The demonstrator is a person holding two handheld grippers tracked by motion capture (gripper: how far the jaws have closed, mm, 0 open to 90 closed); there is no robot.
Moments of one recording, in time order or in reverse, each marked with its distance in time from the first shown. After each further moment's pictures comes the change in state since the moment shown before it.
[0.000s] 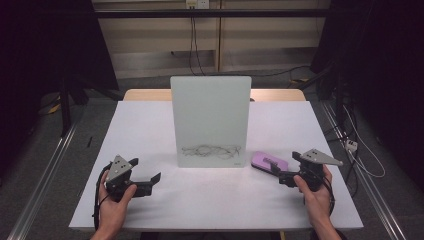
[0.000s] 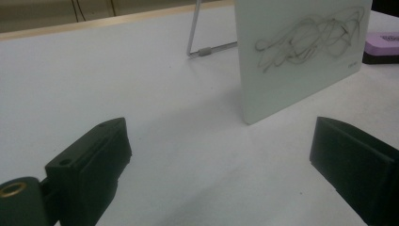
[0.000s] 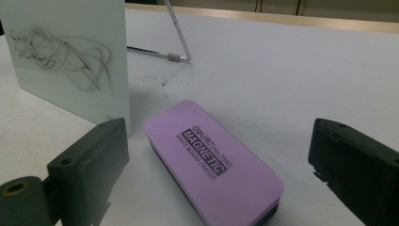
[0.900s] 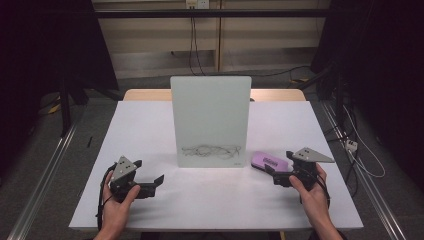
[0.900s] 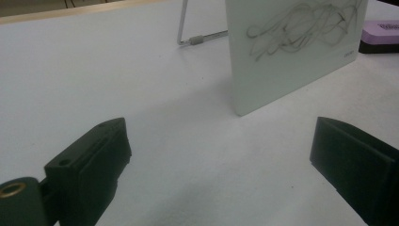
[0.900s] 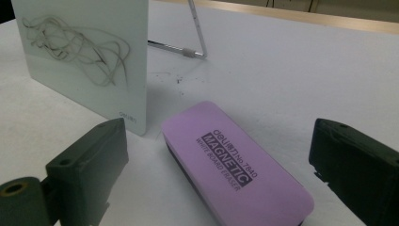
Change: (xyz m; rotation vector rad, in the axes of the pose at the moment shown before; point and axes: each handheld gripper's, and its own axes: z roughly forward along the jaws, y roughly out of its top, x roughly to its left) left arm -0.006 -0.001 0.007 0.043 -0.018 0.001; right arm 0.012 0.006 0.009 0.036 0.027 -0.045
